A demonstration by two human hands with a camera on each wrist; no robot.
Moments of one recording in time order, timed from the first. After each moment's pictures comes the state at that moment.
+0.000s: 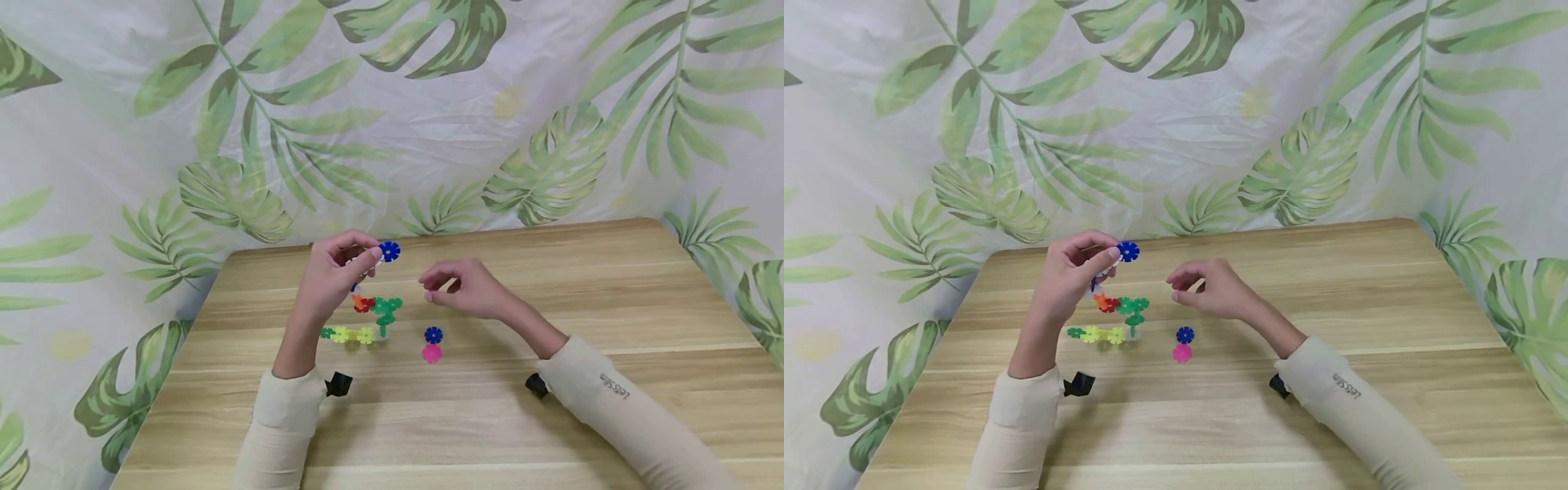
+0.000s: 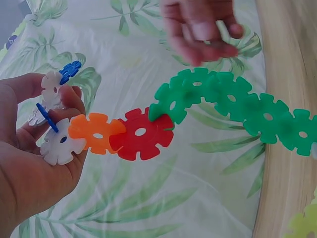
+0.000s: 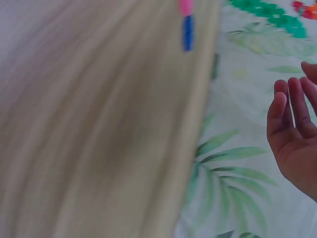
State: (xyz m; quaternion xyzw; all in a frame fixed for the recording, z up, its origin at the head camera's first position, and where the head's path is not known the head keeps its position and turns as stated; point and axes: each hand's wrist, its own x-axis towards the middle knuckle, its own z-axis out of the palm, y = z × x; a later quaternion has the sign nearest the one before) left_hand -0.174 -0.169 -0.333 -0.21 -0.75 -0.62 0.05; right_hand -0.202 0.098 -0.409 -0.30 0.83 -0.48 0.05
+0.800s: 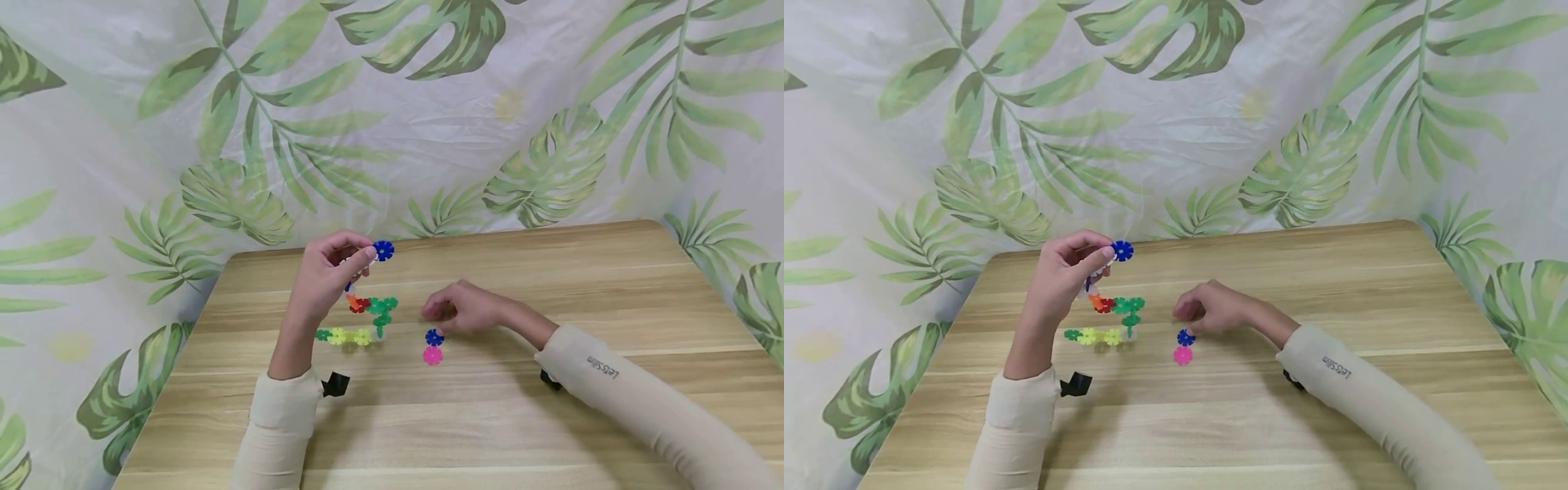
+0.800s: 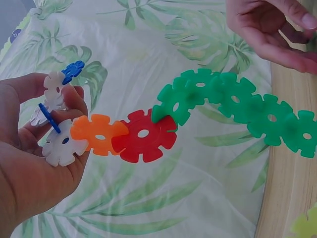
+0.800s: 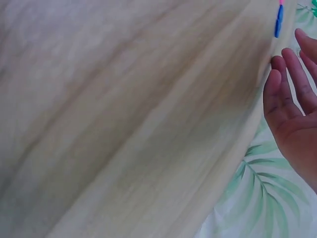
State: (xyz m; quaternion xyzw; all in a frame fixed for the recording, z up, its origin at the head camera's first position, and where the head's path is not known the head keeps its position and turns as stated) left_hand -0.174 -0.176 -0.332 -0.20 -0.74 -0.64 0.05; right_hand -0.221 0.102 -0.447 -0.37 0.83 -0.36 0.21
